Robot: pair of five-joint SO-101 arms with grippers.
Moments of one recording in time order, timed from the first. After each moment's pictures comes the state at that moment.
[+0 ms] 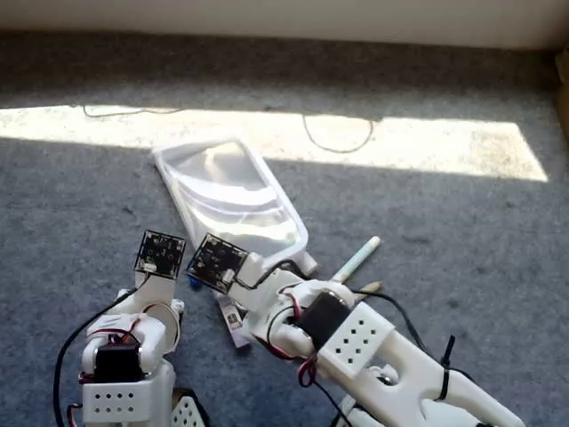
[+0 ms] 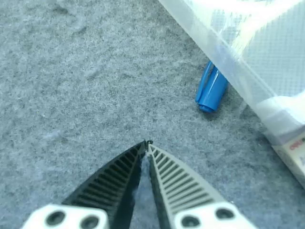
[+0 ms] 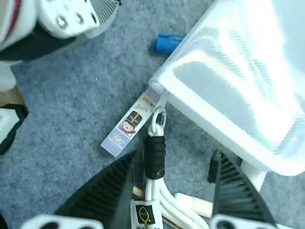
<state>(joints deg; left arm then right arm) -8.4 -103.8 96.0 75.9 -9.1 -52.5 -44.2 55.6 57.4 17.6</state>
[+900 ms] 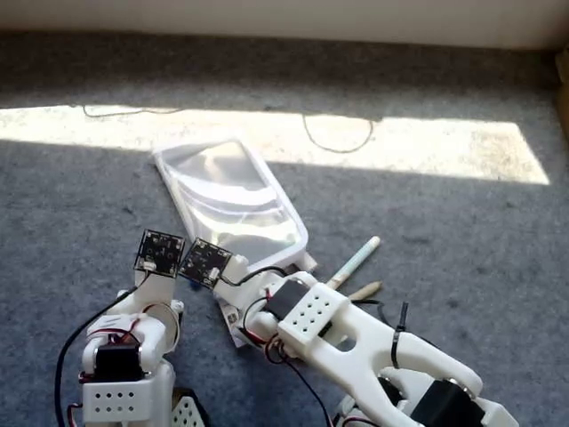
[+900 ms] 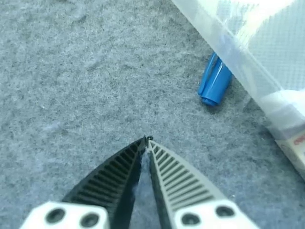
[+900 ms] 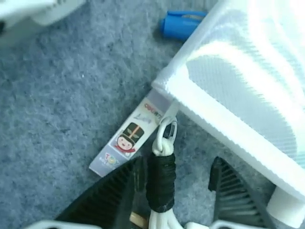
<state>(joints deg) -8.4 -103.8 96.0 76.0 -8.8 -52.1 -22.7 56.0 46.5 17.5</state>
